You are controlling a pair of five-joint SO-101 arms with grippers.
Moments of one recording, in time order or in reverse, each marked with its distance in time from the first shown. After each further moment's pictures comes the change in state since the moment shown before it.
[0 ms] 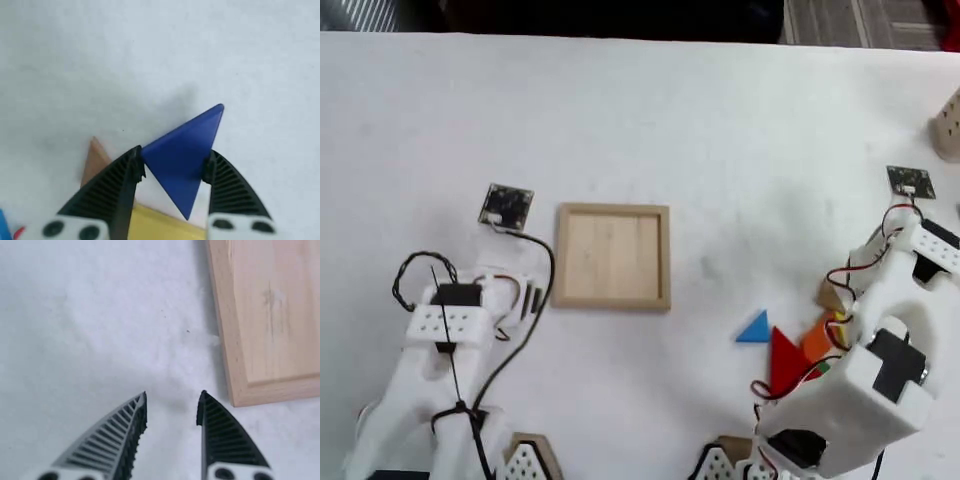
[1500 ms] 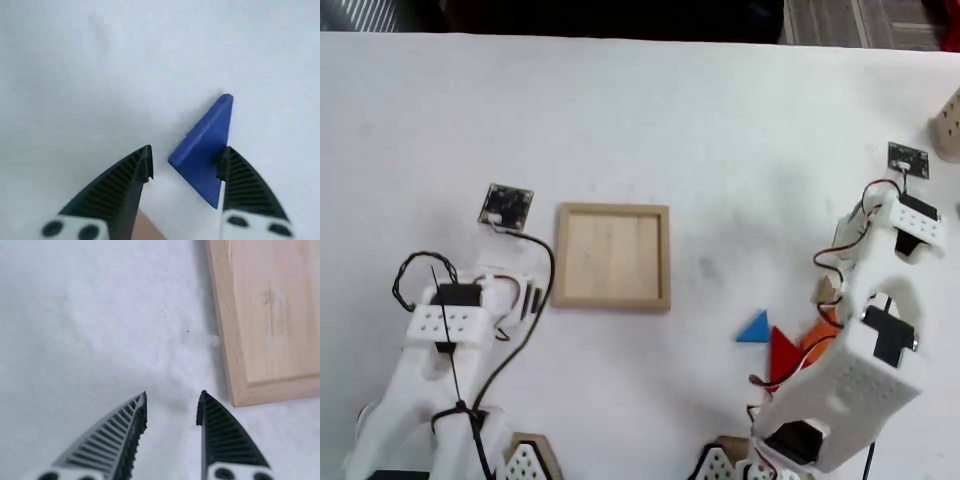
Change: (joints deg) left arm 0.0 0.0 0.0 0.0 0.0; right arm -4.8 10.7 -11.2 -1.2 -16.0
